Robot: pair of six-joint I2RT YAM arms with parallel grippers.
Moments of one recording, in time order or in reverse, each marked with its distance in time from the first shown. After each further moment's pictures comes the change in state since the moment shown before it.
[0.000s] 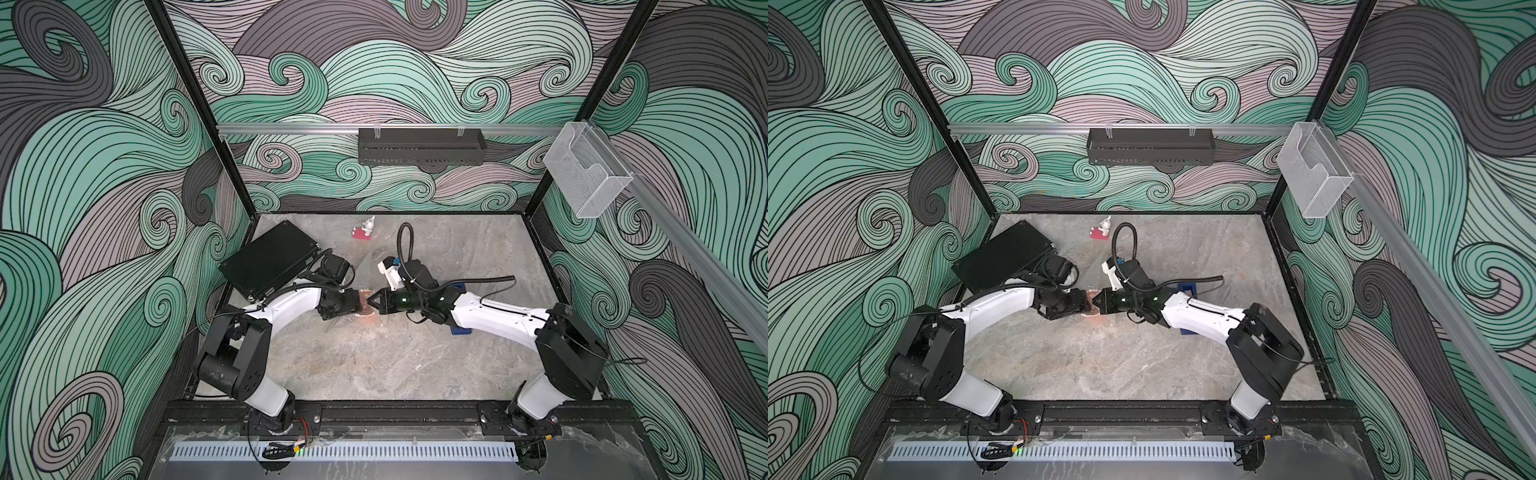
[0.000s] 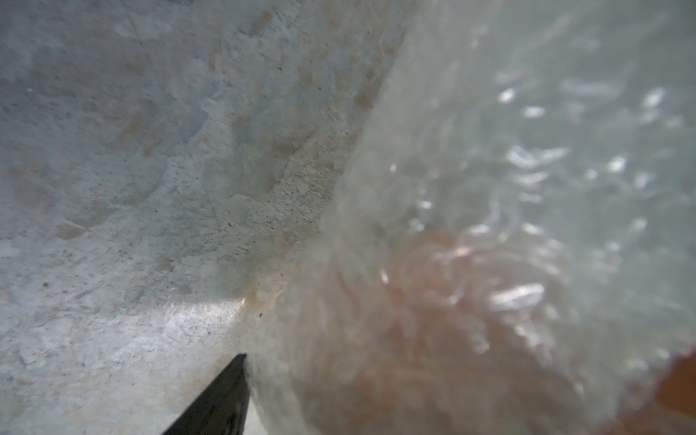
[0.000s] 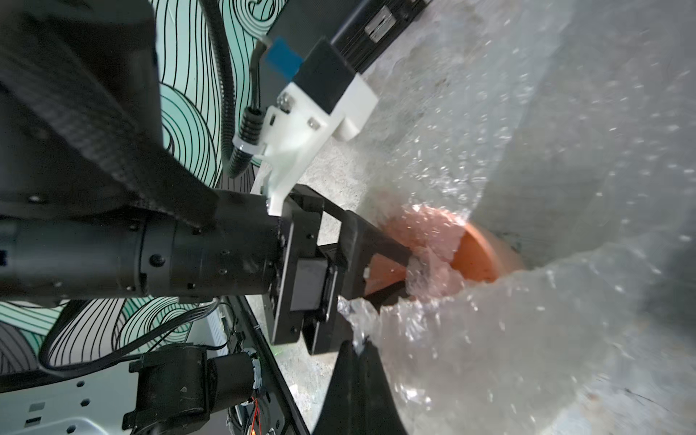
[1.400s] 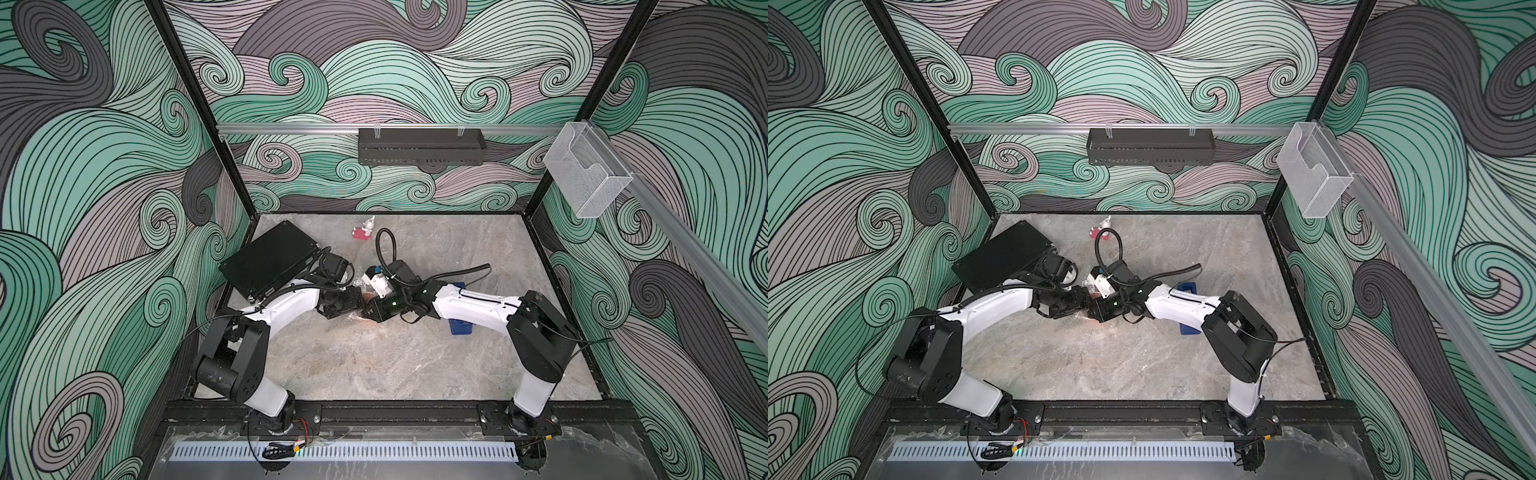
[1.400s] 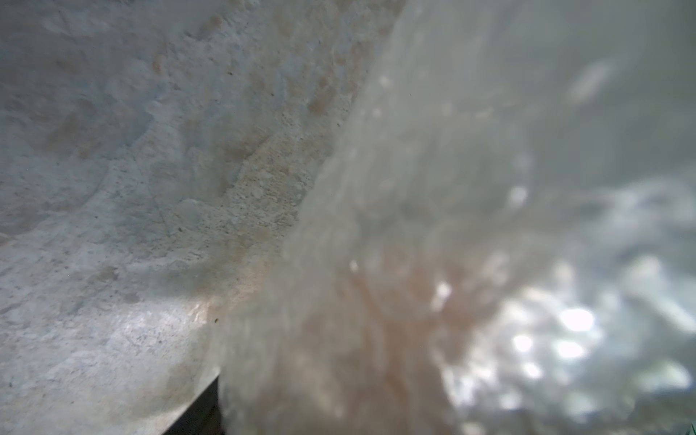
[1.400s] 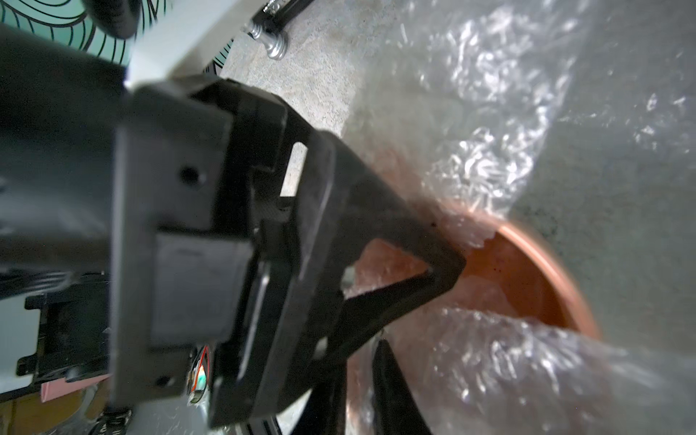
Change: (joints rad) left arm 0.005 -0.008 -0.006 0.050 0.099 -0.040; right arm 0.011 0.114 0.122 -0.212 -0.076 -0.227
